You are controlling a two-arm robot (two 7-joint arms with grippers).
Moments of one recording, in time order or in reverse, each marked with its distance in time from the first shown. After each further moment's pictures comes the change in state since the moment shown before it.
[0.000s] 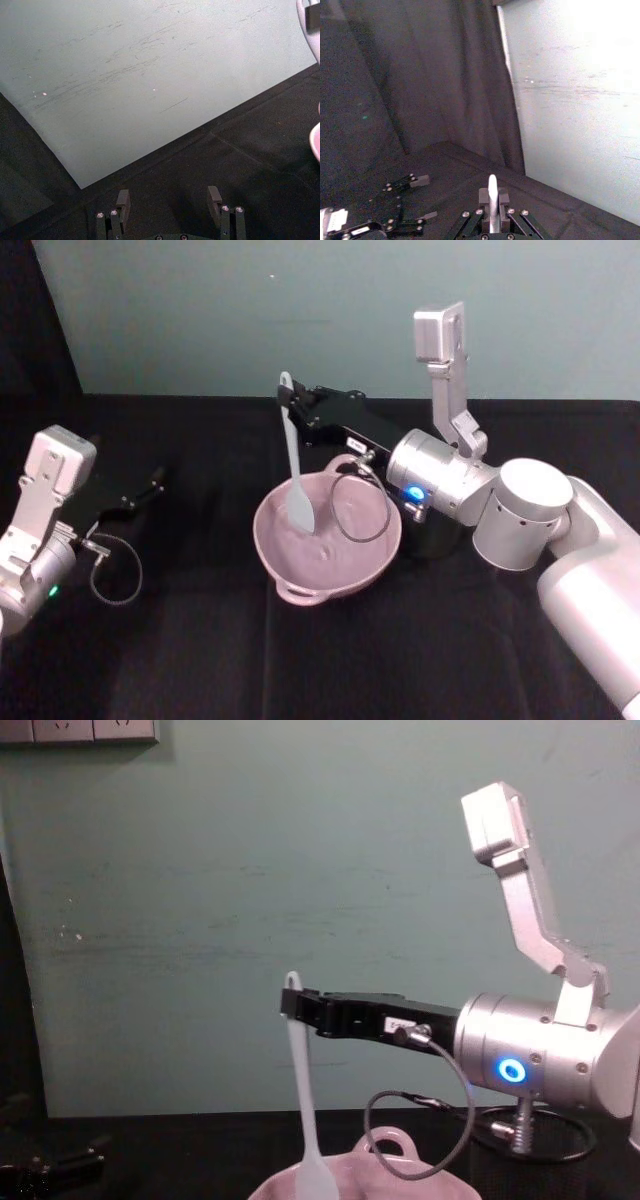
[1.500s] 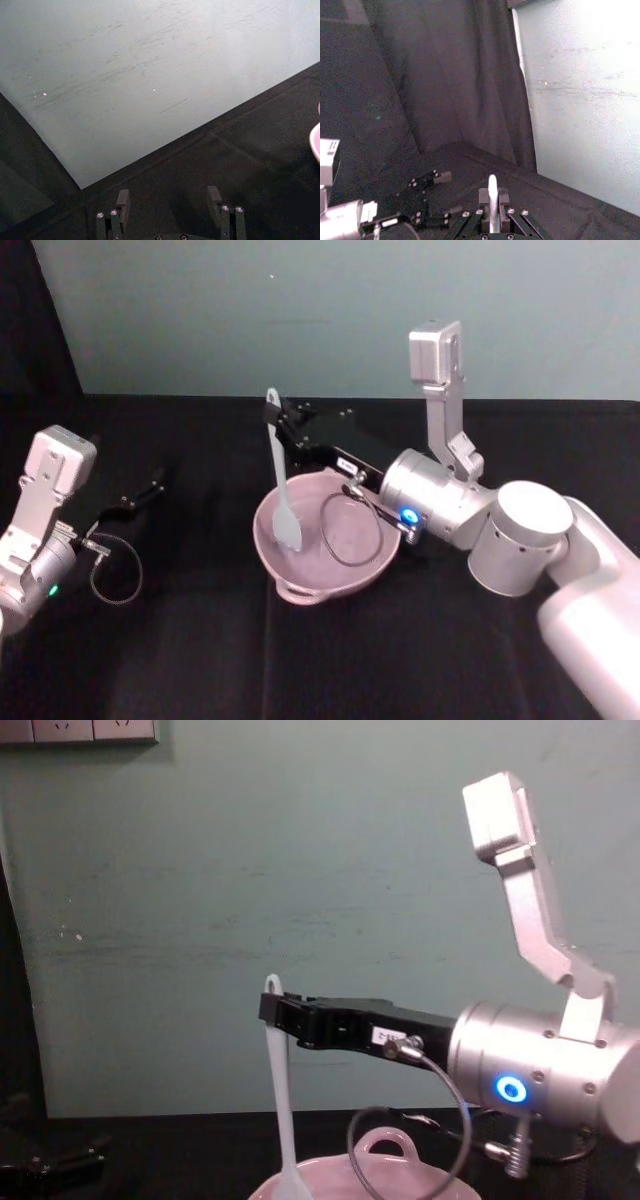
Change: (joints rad) left arm 0.000 0.000 0.000 0.000 0.000 0.000 0.000; right arm -0.083 0.021 -0.007 -0.127 -0.007 0.012 -0.020
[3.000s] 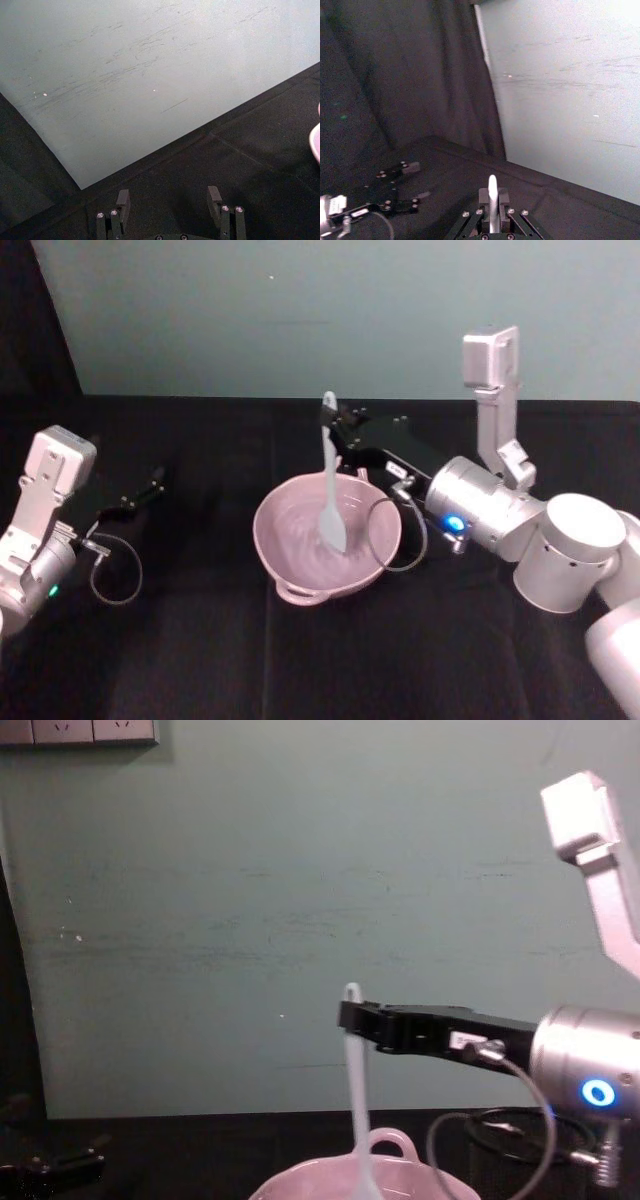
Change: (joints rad) left arm 0.000 0.000 0.000 0.000 0.000 0.000 0.000; right arm -0.086 0.063 0.075 -0.120 -0.009 0.076 -0.085
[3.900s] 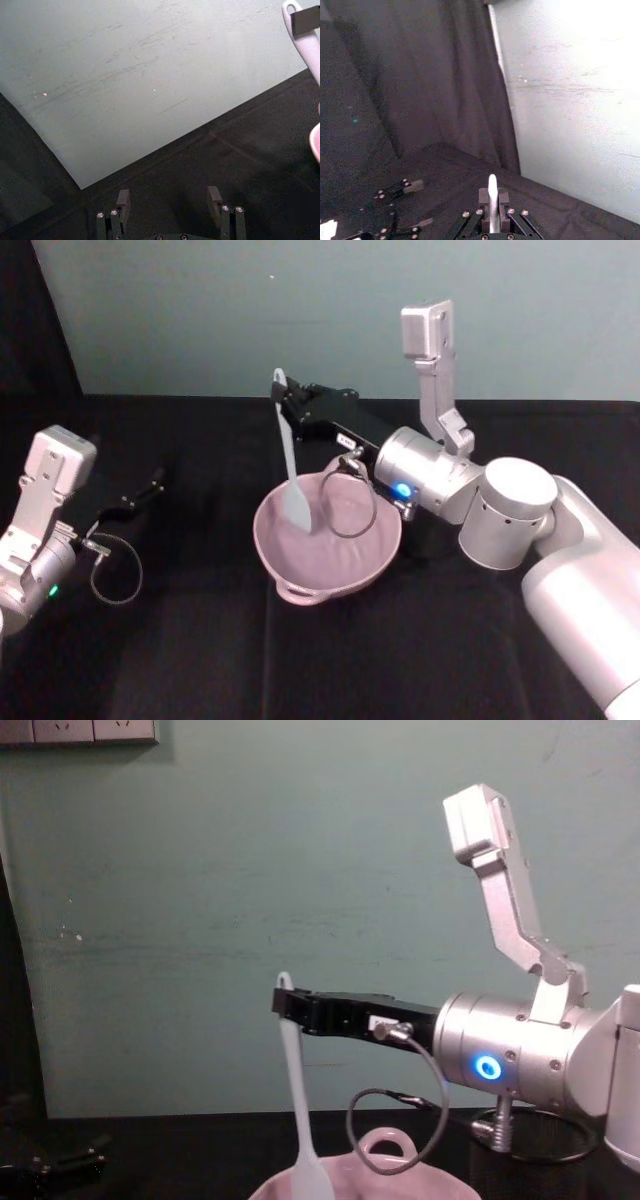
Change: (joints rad) left arm 0.000 0.000 0.000 0.000 0.000 0.000 0.000; right arm 0.166 -0.122 -0.051 0.254 -0.011 -0.070 0.056
